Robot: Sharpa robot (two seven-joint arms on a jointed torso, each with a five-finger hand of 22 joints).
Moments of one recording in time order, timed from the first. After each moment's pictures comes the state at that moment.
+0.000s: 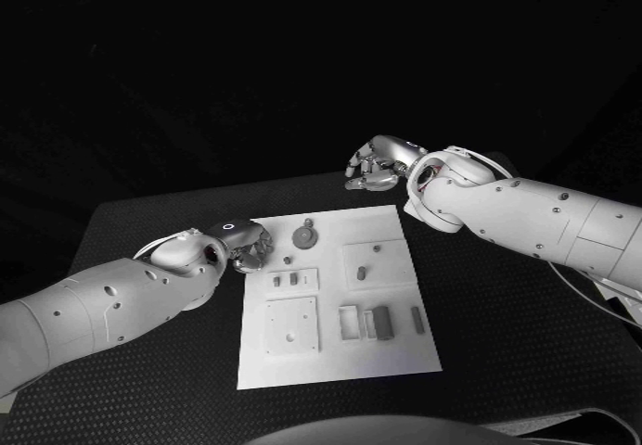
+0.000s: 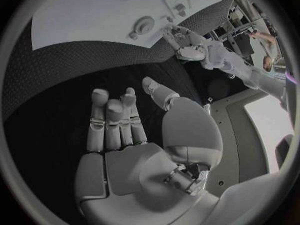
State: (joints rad) left arm 1.16 -0.58 -0.18 1.11 -1.55 -0.28 -0.01; left_hand 1.18 -0.12 0.60 -0.26 0.13 0.87 0.15 0.21 0.48 1.23 0.07 0.07 0.26 1.17 -0.04 1.32 0.54 0.04 1.32 -0.14 0.40 1.31; right arm 1.22 -0.71 0.06 1.28 -1.36 -0.32 -0.09; right_hand 1.01 -0.18 0.66 -0.17 0.07 0.97 0.12 0.20 0.63 1.05 0.02 0.99 1.06 1.14 -0.09 1.37 0.89 0.25 1.09 -0.01 0.91 1.31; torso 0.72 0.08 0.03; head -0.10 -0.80
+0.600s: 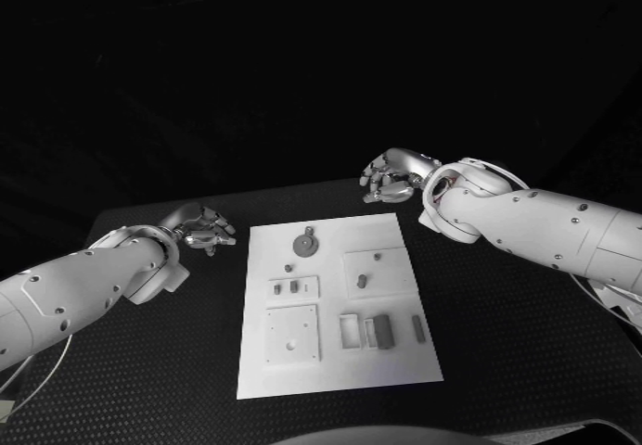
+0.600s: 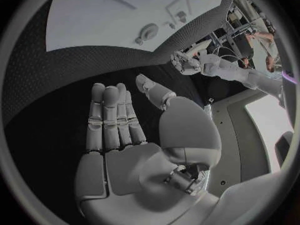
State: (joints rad) left arm 1.18 -0.71 -0.11 1.10 -0.82 -0.26 0.07; left_hand 1.13 -0.10 0.58 -0.23 0.05 0.92 0.17 0.27 0.50 1.24 0.08 0.08 0.29 1.02 -0.02 1.15 0.46 0.05 1.17 -0.10 0.25 1.26; right arm 1.22 -0.78 0.03 1.30 -1.33 -0.29 -0.05; right_hand 1.08 -0.16 0.69 -0.28 0.07 0.89 0.15 0.19 0.61 0.95 0.10 0.49 0.58 1.09 -0.02 1.05 0.75 0.26 0.97 0.09 0.72 1.23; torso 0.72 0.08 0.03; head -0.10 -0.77
